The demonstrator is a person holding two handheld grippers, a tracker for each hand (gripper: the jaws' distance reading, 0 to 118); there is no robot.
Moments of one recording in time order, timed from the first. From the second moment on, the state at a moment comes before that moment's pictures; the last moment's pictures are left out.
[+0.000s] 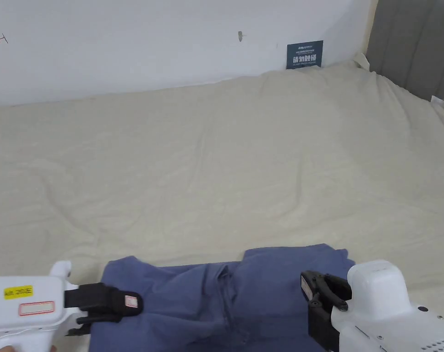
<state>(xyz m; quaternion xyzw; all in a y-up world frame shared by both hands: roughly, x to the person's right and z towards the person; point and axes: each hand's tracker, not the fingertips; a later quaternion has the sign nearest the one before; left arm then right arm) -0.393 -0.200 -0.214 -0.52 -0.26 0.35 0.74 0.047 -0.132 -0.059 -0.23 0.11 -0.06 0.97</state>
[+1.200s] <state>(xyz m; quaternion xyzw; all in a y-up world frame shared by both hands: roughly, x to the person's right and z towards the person) -0.155 -0.150 -0.261 -0.62 -0.29 0.08 0.72 0.108 -0.146 -0.044 -0.23 0.08 -0.14 0.96</state>
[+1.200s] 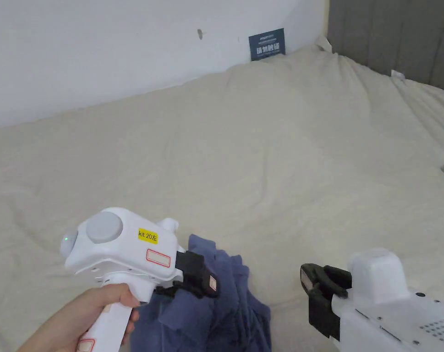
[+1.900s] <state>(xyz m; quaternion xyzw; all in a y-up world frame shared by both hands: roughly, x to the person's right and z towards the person) -0.166 -0.098 -0.234 -0.59 -0.40 0.27 0.65 0.112 -0.155 -0.052 -0.25 0.07 -0.15 0.95</state>
